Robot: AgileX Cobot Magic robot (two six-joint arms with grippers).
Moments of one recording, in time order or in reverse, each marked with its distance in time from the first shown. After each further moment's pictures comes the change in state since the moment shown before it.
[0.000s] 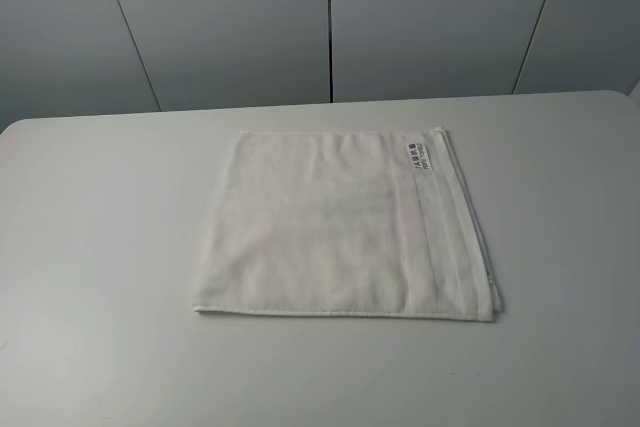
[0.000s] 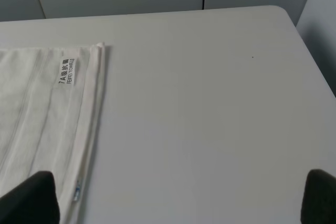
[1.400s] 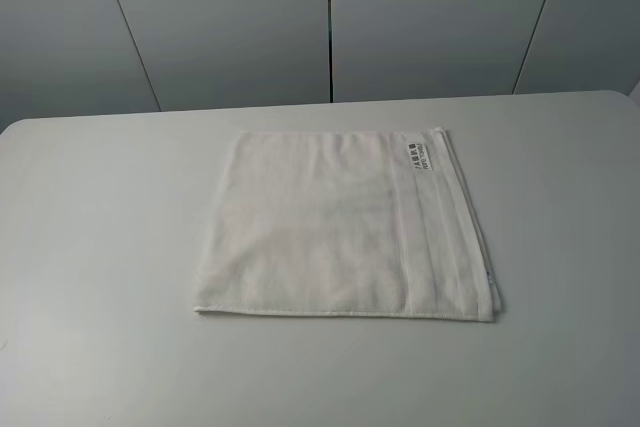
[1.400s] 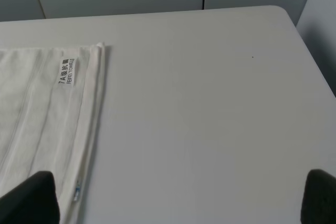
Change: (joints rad) left arm 0.000 0.000 0.000 0.000 0.000 0.000; right arm 0.000 0.000 0.000 0.000 0.000 0.000
